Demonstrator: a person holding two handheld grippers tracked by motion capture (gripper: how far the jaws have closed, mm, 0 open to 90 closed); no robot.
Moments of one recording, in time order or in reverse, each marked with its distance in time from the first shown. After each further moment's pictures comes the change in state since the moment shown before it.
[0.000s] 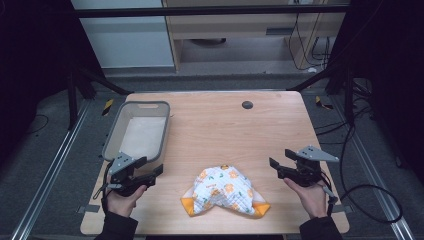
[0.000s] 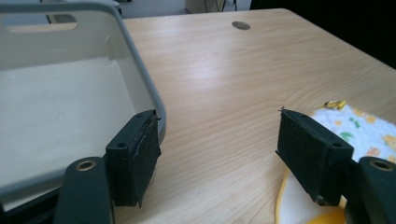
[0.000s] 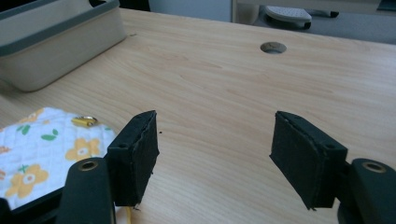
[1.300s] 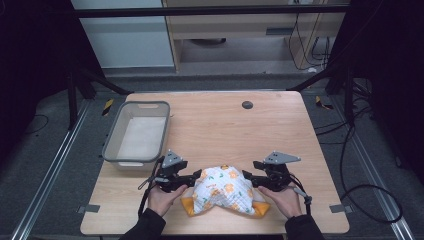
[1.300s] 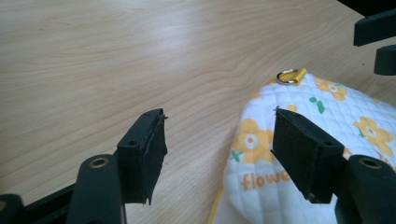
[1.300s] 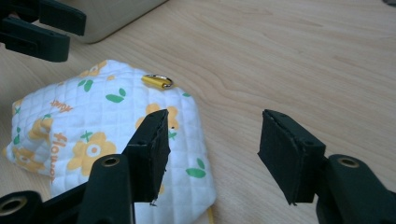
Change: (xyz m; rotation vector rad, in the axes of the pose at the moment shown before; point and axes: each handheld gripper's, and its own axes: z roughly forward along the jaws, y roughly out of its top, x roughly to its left) left arm -0.064 -0.011 0.086 0.178 -0.131 0.062; right arm 0.048 -0.018 0.051 0.146 0.204 -0.049
